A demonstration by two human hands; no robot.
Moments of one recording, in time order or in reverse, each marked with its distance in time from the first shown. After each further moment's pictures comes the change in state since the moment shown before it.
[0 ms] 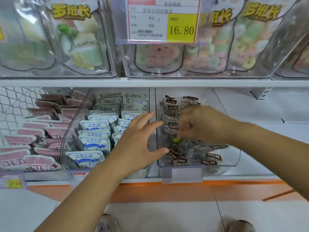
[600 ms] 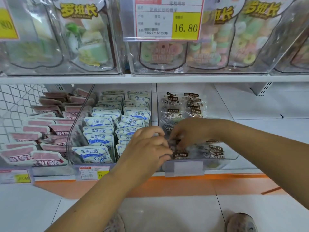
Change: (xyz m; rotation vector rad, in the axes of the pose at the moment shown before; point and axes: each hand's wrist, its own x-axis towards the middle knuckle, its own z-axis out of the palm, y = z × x) left_hand -0.019 0.001 0.022 0.235 0.156 0.366; right_hand 0.021 -0.012 0.028 0.104 -0.522 0.129
